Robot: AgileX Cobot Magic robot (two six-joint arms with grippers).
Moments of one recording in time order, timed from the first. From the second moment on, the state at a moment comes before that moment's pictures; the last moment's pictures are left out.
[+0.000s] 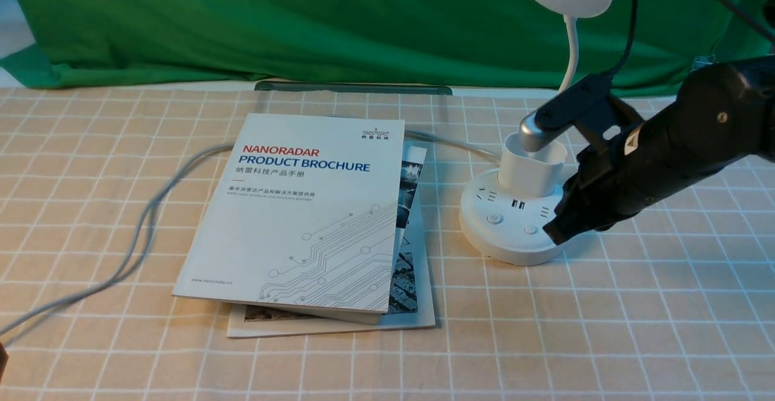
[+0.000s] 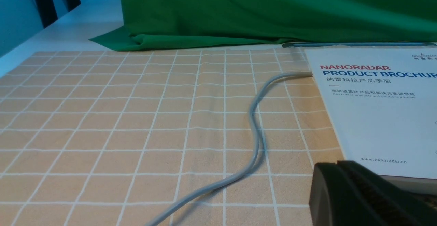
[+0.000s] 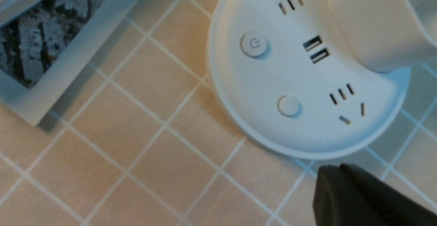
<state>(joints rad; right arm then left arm) 0.38 1.70 -1.16 0.10 0.60 -0.42 -0.02 0.00 0.01 0.05 0.21 -0.02</state>
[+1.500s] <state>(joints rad) 0.39 1.88 -1.16 0.13 0.38 -0.41 -0.02 0.00 0.01 0.05 0.21 -0.02</state>
